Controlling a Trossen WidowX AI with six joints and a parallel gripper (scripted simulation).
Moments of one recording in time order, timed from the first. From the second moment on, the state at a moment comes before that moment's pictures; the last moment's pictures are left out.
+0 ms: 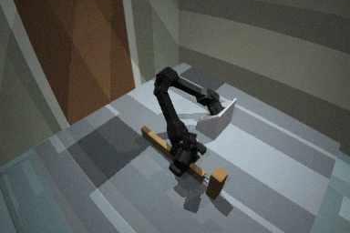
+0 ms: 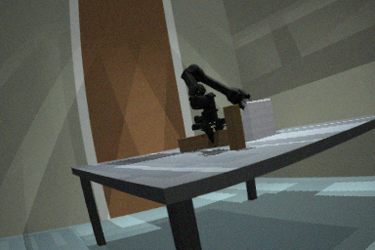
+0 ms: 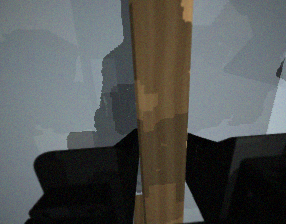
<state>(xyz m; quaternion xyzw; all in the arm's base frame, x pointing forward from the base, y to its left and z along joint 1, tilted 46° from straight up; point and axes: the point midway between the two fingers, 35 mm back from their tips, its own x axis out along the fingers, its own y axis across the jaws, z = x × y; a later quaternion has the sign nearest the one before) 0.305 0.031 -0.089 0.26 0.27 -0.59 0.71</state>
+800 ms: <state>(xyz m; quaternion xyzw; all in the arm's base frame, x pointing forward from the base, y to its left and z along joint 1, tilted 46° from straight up) 0.304 0.033 -0.086 0.26 0.27 -0.59 0.71</state>
